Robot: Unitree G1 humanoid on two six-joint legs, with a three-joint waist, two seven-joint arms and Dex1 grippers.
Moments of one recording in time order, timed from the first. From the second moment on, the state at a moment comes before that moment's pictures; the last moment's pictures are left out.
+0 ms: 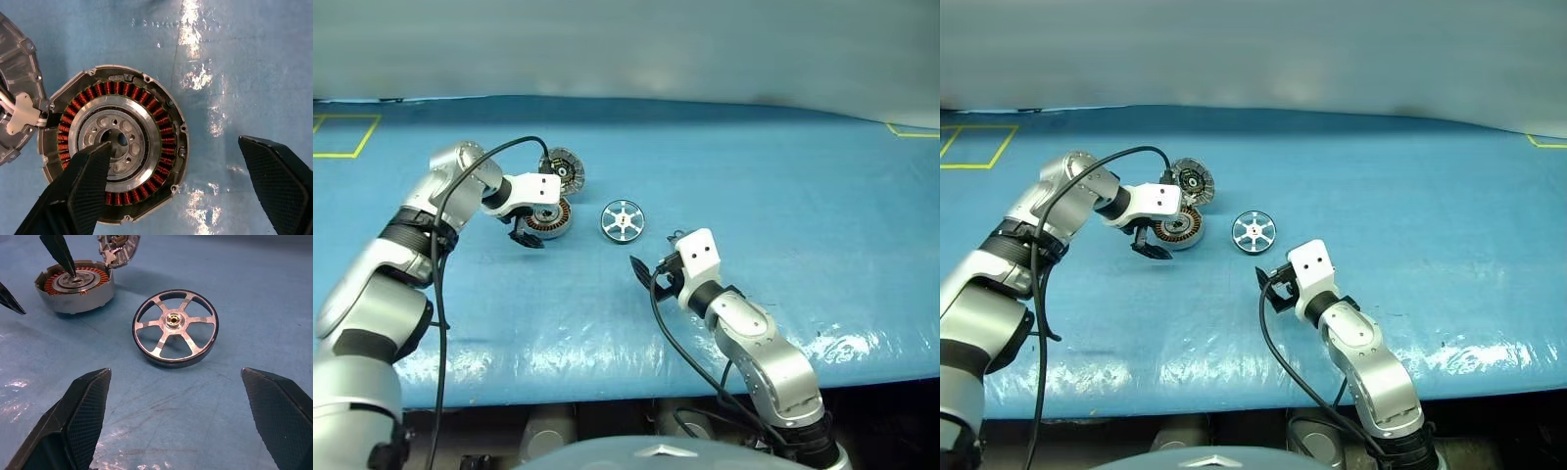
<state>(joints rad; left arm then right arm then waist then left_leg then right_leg) -1.05 0.70 -0.61 0.66 0.24 0.15 -1.42 -0.01 -0.20 0.23 -0.55 0.14 0.68 0.22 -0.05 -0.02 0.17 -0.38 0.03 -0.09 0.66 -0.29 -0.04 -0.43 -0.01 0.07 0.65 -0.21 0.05</state>
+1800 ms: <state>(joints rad) -0.99 0.67 -0.60 0.58 0.49 0.05 -1.46 0.00 -0.17 0.28 -0.53 0.12 0.70 0.21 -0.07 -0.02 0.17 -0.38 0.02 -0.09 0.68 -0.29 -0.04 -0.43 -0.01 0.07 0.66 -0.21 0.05</state>
